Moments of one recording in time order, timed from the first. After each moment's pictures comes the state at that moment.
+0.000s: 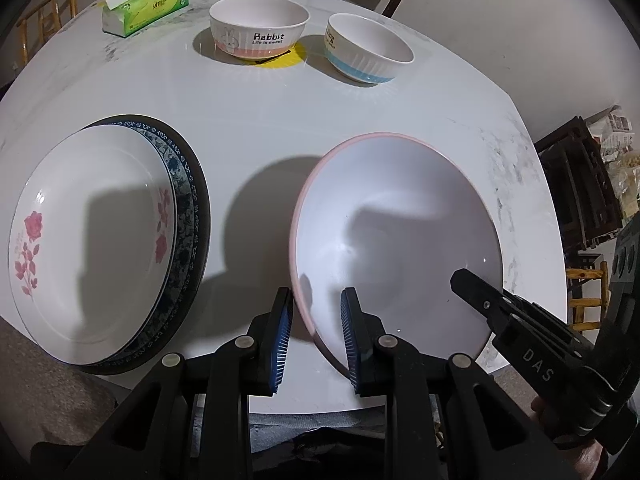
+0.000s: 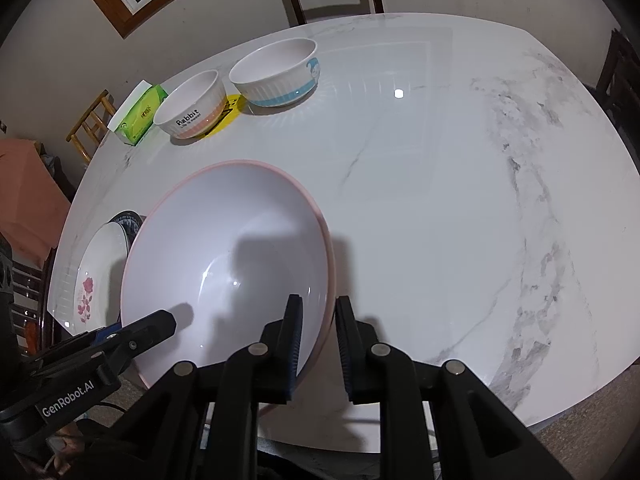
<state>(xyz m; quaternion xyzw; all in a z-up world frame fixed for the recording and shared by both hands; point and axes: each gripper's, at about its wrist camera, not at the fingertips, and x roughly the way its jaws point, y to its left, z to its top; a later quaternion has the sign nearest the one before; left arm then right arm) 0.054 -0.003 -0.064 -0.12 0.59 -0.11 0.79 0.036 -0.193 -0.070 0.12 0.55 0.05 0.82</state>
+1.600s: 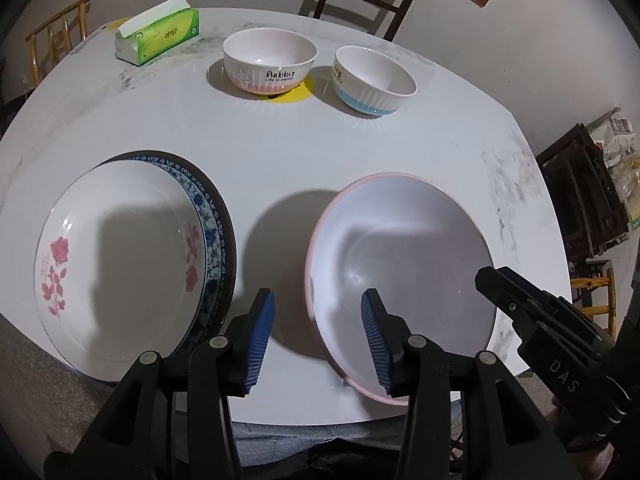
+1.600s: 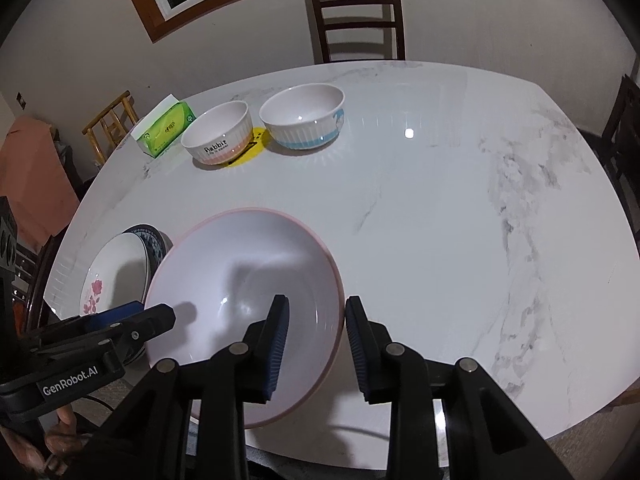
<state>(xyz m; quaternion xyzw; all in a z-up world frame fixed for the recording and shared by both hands) 0.057 0.006 -0.040 -0.10 0.56 -0.09 0.82 0.036 -0.185 -0.036 0.07 0.50 0.07 0.86</state>
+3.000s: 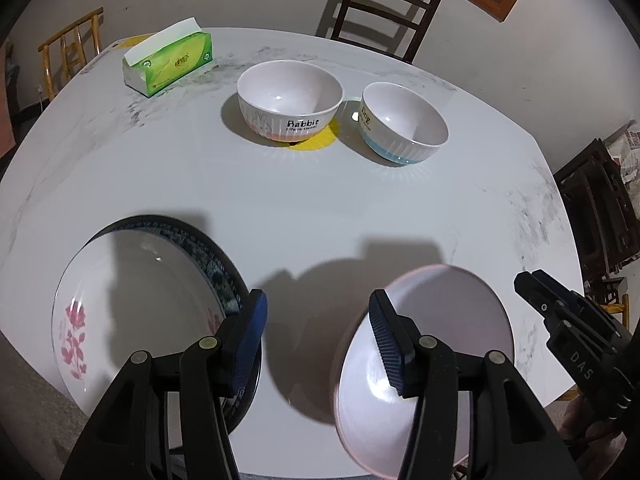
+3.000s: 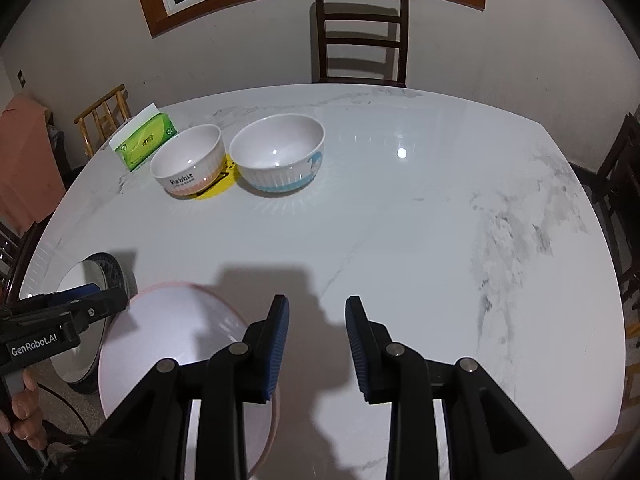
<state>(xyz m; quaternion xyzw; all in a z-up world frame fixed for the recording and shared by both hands) 0.112 0.014 -0.034 -0.09 0.54 -0.05 0.83 0.098 -0.205 -0.032 0.02 0.48 0.06 0.87</state>
